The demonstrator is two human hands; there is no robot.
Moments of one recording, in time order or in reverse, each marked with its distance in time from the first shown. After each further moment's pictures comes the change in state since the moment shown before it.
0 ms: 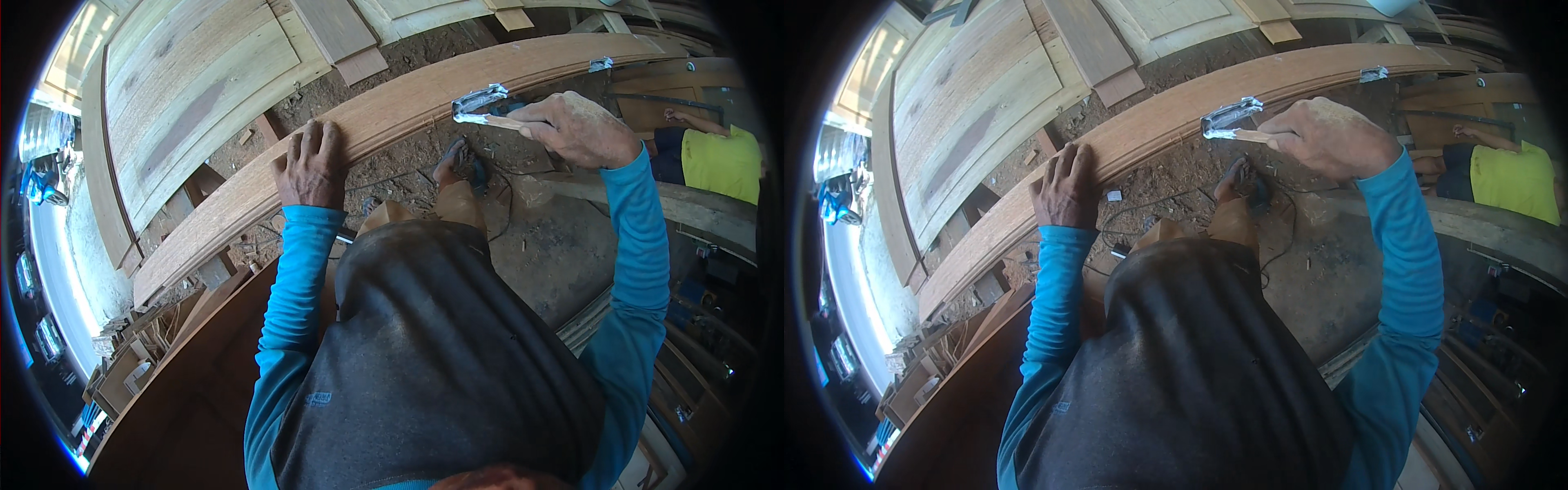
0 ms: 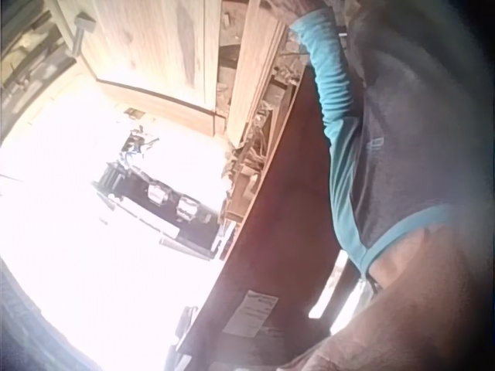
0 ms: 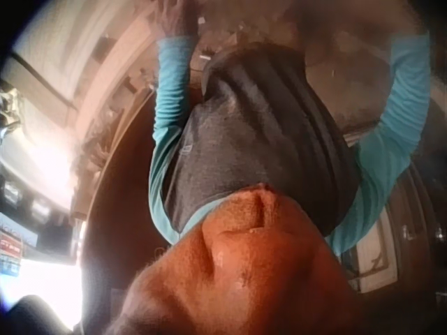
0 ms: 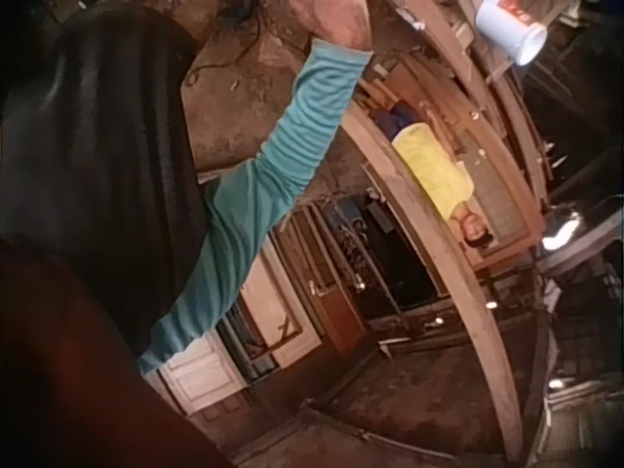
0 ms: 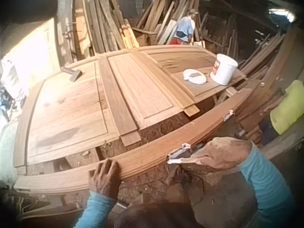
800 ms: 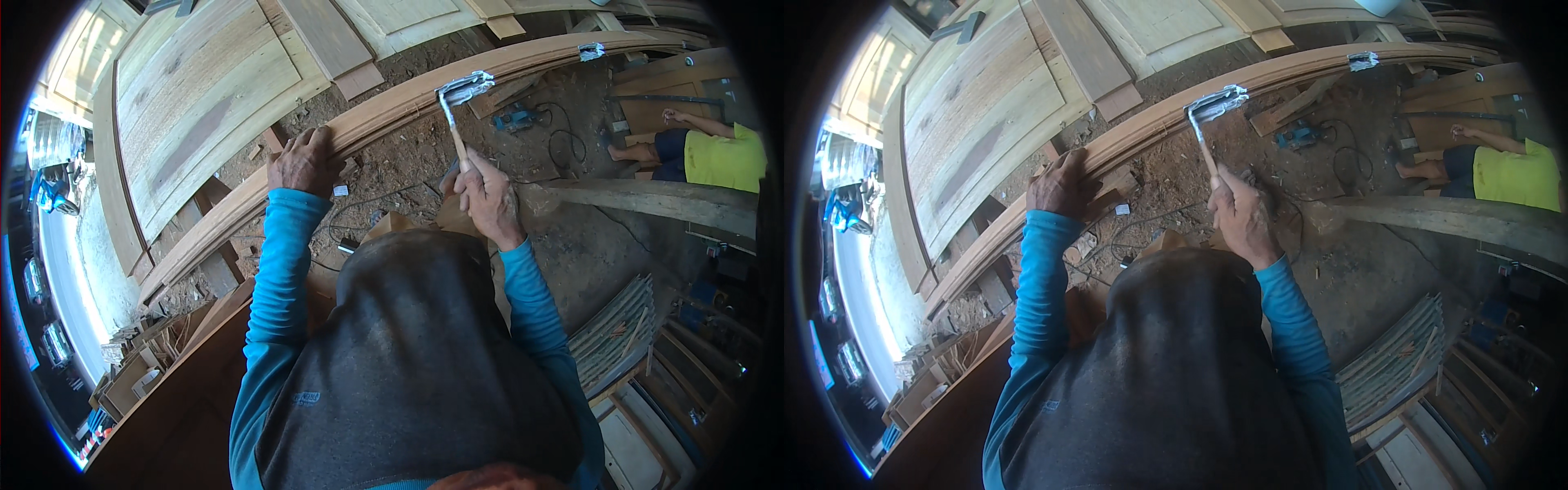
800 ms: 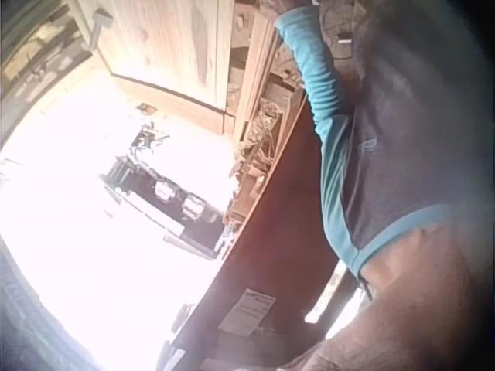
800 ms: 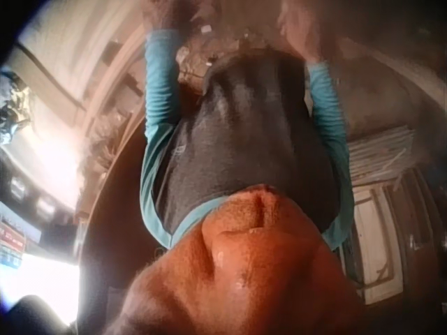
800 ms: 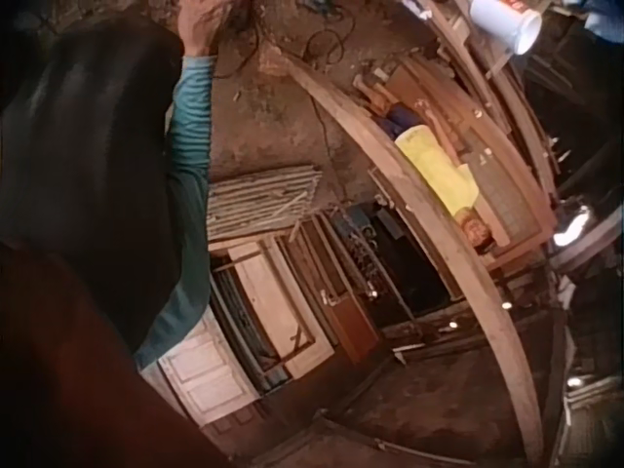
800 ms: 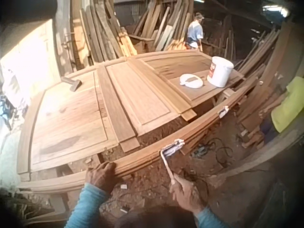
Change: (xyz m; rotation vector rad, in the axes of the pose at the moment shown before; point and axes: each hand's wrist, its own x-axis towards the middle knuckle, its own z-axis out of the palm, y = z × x) left_hand 0.033 -0.013 -0.027 -0.071 -0.289 0.011; right_hand 0.021 -0.062 0.181 1.065 0.675 0.238
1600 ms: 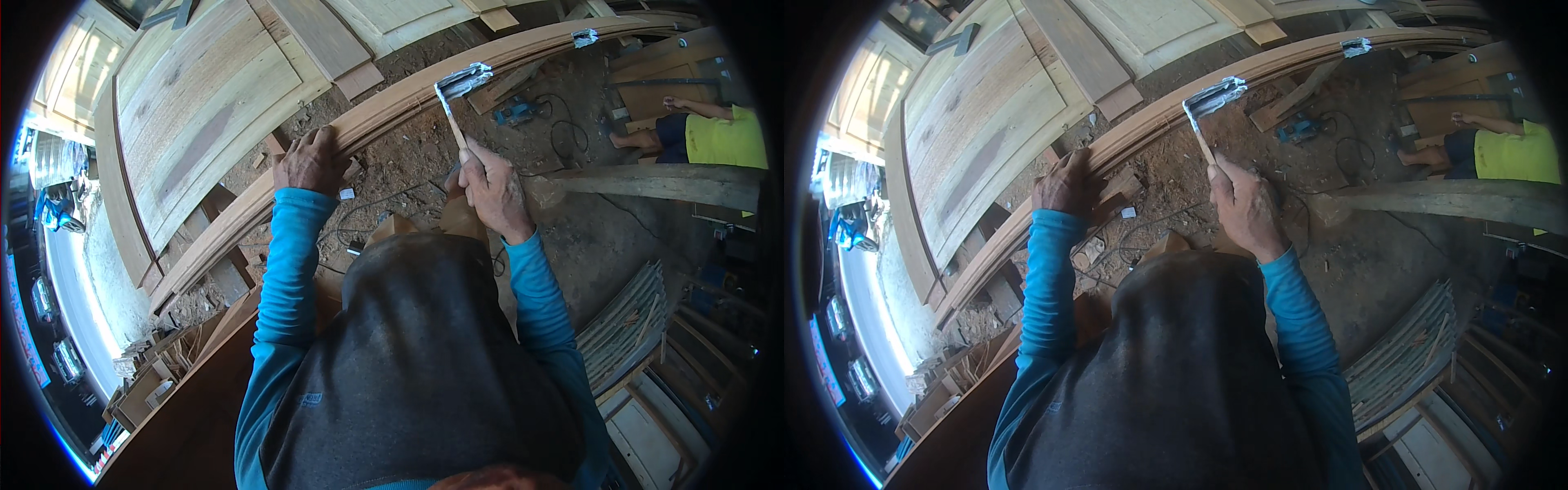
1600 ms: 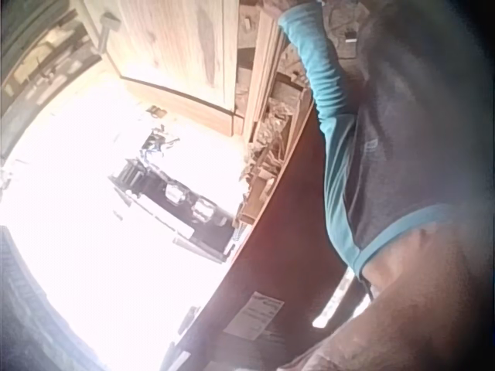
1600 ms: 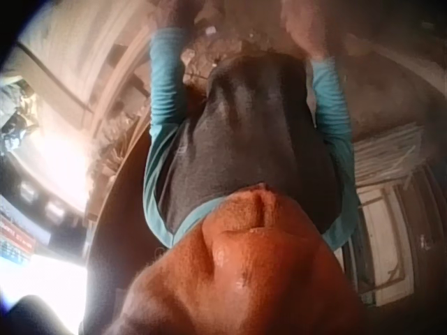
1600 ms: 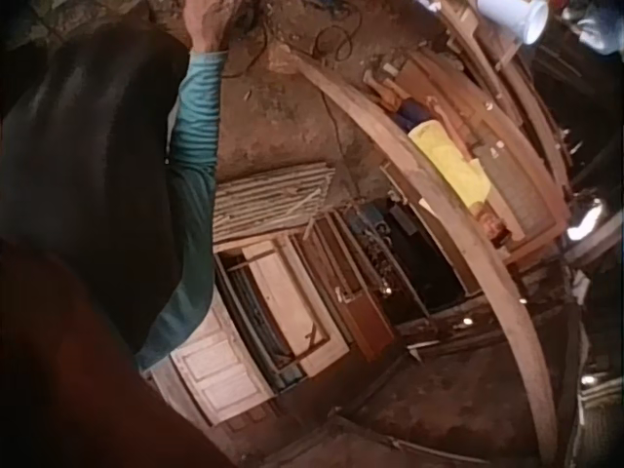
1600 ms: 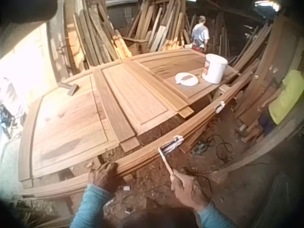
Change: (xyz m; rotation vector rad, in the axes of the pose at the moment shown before) left_hand 0.001 -0.003 0.001 -0.014 -0.042 0.000; right_hand -0.002 -0.010 0.005 -0.131 0.014 -0.045
